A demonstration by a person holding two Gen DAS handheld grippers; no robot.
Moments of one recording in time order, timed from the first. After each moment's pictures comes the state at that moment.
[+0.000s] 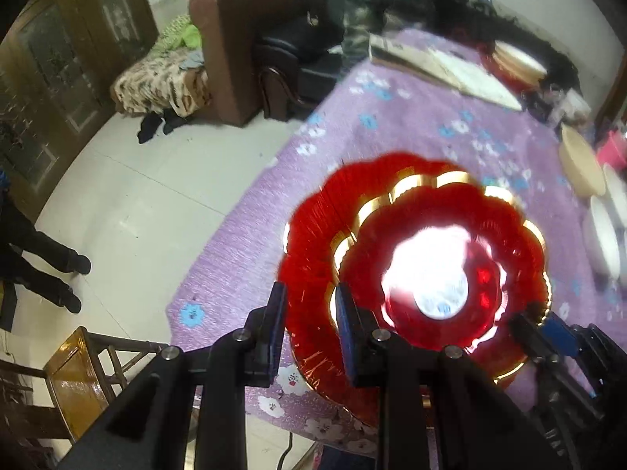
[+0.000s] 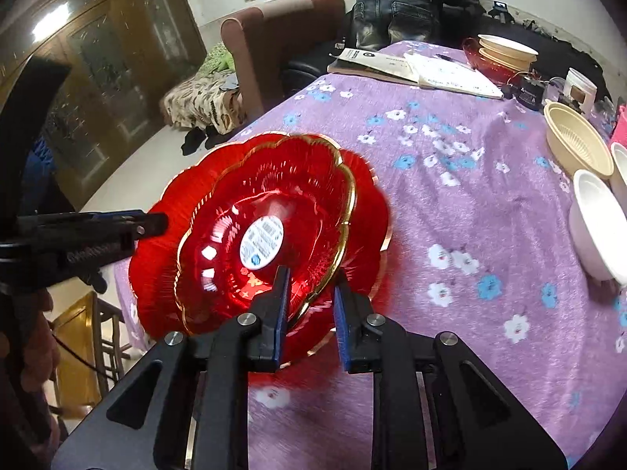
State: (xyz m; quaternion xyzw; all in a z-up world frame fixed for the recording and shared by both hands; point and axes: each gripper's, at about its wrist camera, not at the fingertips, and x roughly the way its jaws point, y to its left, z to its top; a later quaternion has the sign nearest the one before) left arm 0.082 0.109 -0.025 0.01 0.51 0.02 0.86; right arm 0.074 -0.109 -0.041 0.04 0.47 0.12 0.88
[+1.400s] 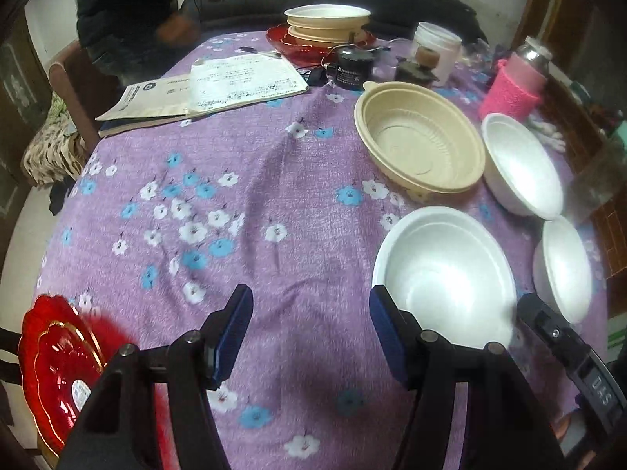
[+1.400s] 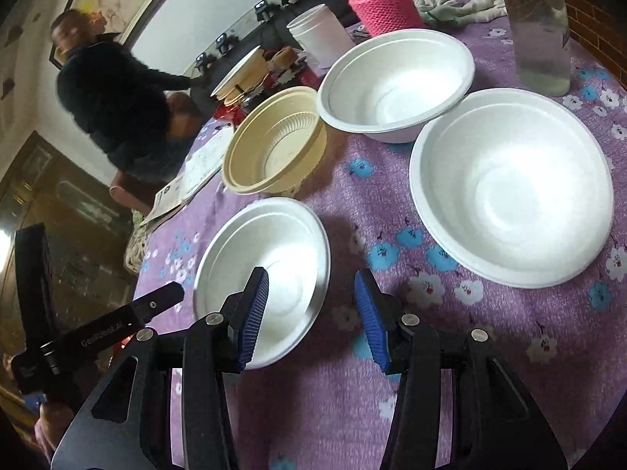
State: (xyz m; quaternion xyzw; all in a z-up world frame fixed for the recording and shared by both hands) left arm 0.147 -0.200 -0.040 0.08 0.51 -0.14 0.84; right arm 0.063 -0.450 -0.046 0.34 0.40 -0.06 0.85
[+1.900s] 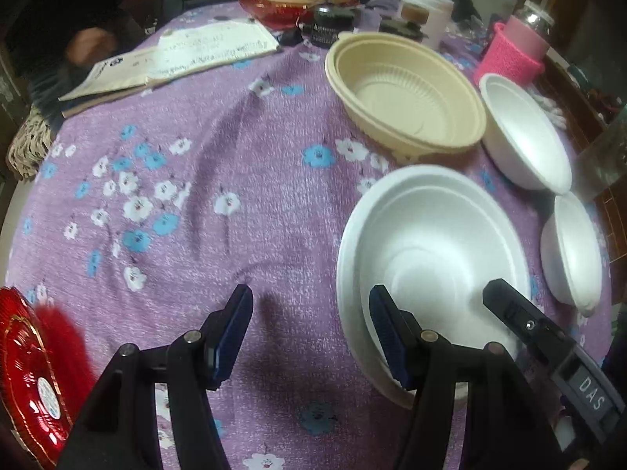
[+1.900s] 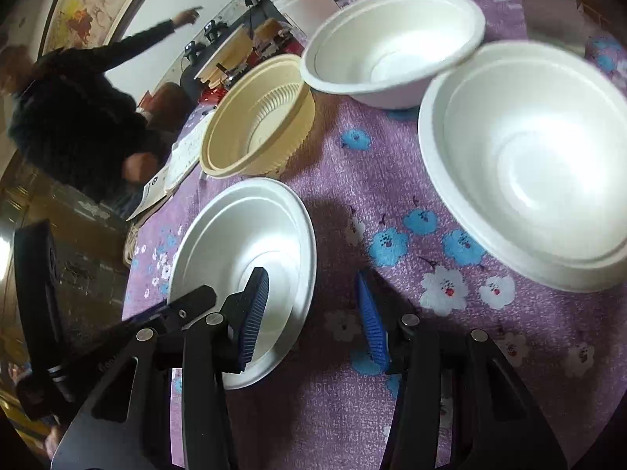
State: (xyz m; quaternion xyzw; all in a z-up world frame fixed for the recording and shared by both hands) left arm 0.150 -0.220 -0.079 0.08 0.55 -0.16 0.81; right arm 0.082 -0.451 -0.081 0.36 0.43 -0.06 0.82
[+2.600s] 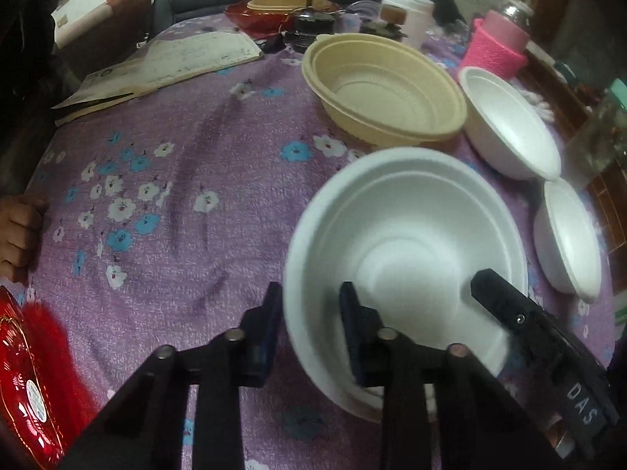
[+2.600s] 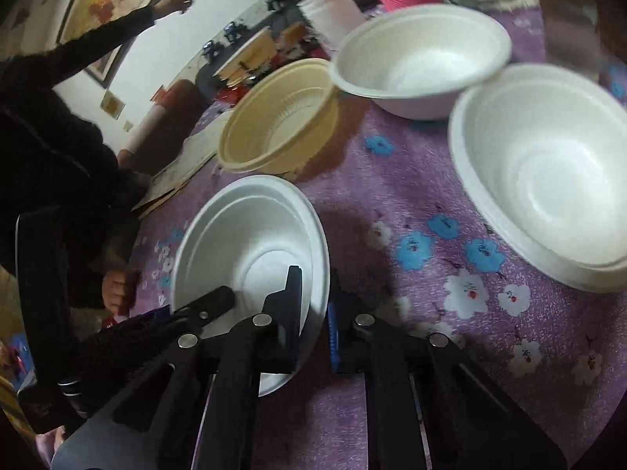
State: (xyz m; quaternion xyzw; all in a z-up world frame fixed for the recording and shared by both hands) left arm 0.131 -0.228 -0.083 0.08 0.53 -0.18 0.83; right arm 0.077 -0.429 -0.071 0.31 0.41 -0.04 0.86
